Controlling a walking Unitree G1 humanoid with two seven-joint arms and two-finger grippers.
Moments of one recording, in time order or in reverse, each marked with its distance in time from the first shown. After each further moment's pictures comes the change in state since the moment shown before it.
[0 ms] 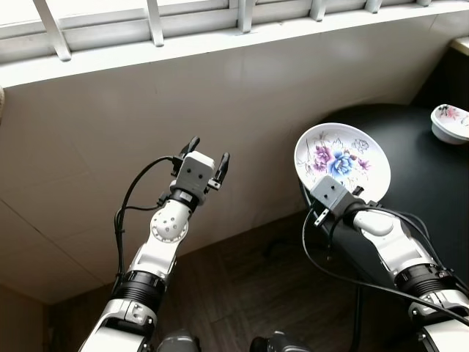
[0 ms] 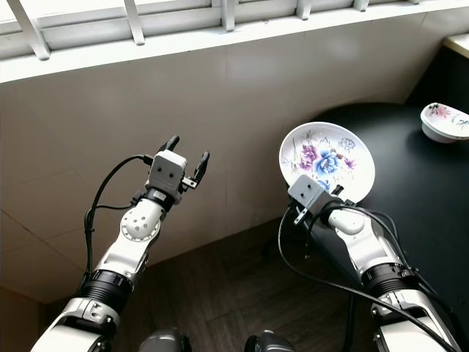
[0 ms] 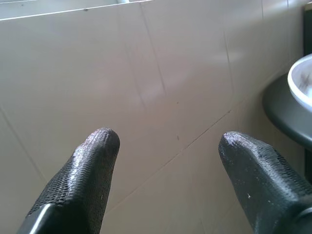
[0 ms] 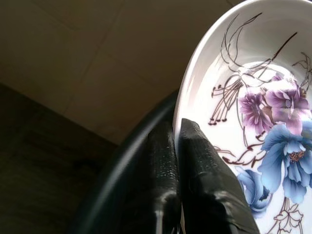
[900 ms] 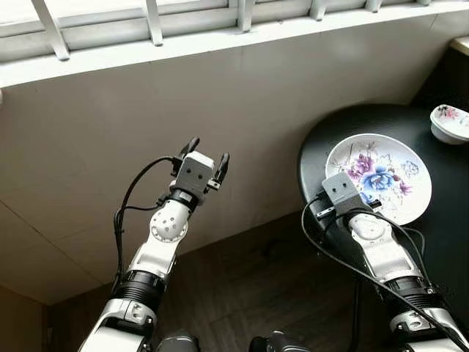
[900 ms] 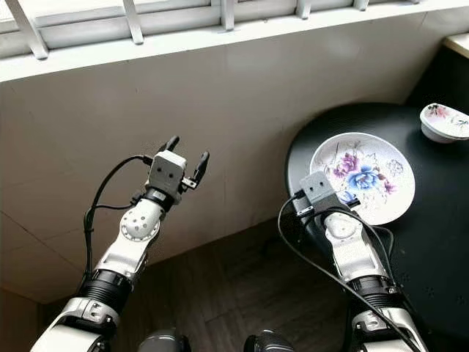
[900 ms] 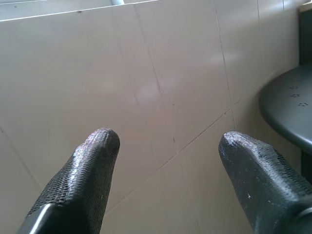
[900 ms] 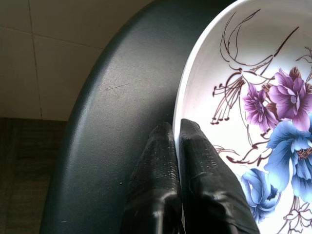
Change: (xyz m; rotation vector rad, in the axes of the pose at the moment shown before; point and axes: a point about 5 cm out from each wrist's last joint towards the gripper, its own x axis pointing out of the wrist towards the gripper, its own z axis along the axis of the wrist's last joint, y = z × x) left arm 0.000 0.000 0.000 0.001 0.000 -0.007; right arm -0.005 0.007 -0.003 0.381 0.213 -0.216
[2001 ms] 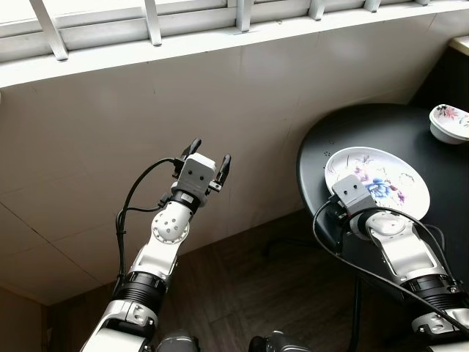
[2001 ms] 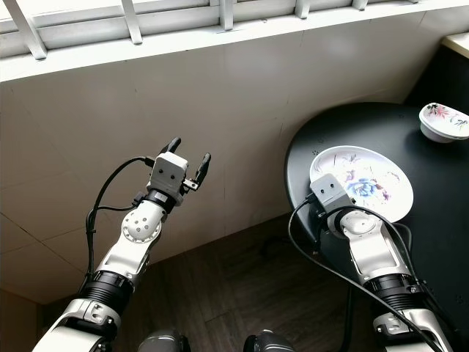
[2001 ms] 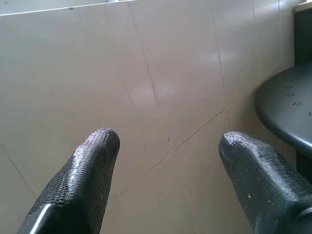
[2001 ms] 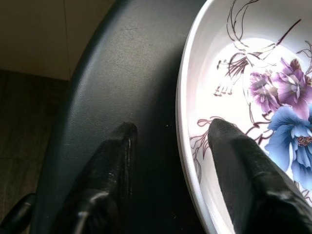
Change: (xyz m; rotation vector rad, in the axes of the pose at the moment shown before) left arm -0.001 -0.004 -0.001 -0.007 0.003 -0.006; right arm -0.009 -0.019 -0.011 -0.092 0.115 0.168
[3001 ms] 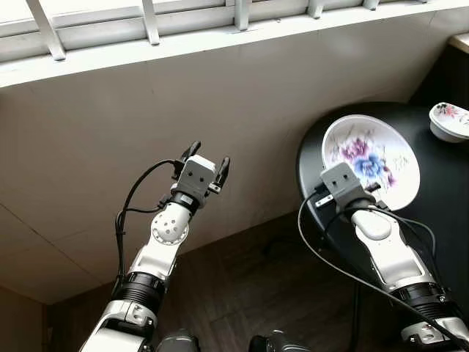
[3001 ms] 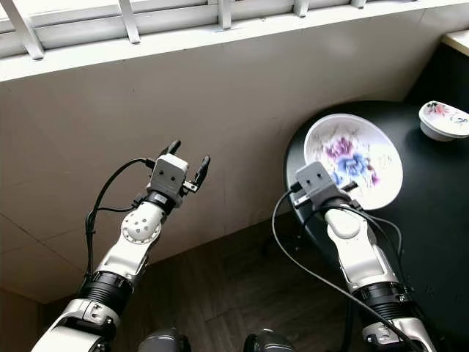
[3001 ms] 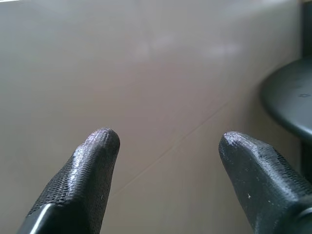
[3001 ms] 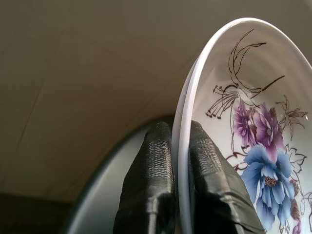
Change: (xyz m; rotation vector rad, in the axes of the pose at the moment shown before) left arm 0.001 -0.001 -0.002 0.010 0.011 -0.008; right arm -0.021 0.014 0.055 -0.151 -0.507 -0.289
